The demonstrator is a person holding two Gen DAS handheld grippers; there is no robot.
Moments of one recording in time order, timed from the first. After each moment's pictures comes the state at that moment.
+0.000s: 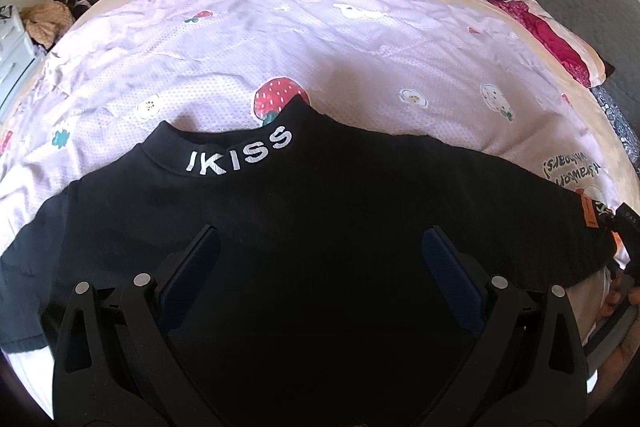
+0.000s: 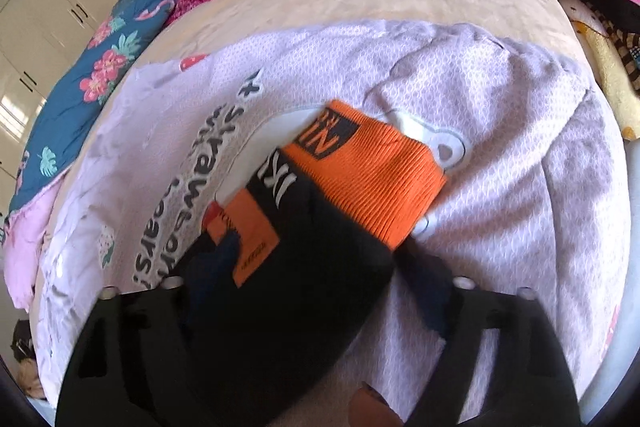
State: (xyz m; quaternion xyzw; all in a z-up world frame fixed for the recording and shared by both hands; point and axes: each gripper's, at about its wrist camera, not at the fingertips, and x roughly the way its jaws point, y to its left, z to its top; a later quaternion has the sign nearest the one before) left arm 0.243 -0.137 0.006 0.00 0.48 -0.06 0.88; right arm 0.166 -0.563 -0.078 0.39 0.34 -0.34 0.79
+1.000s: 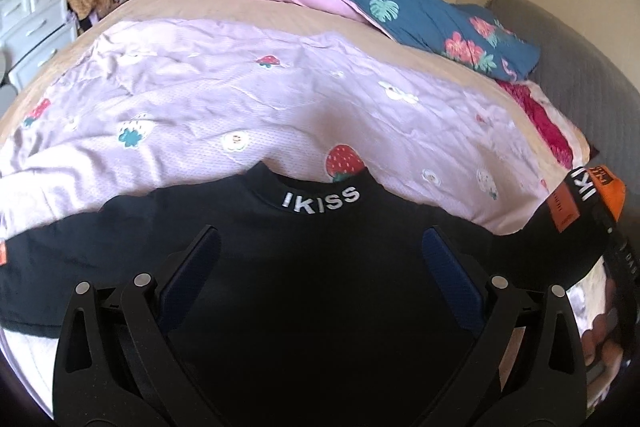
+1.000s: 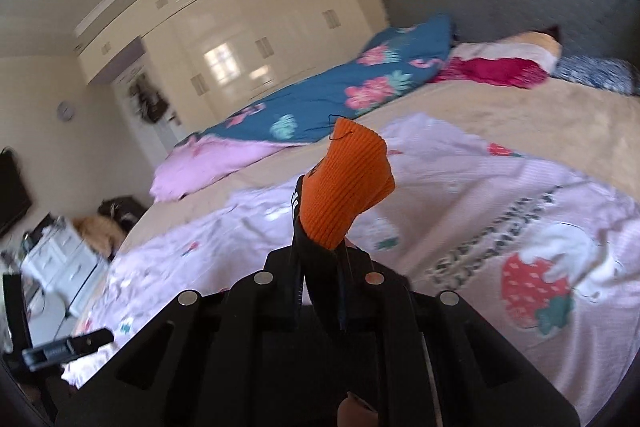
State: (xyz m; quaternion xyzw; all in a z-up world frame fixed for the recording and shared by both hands) left arm 0.209 -0.034 0.078 -0.11 0.41 -0.04 0.90; right arm 0.168 -0.400 0.062 0.20 0.19 0.02 0.96
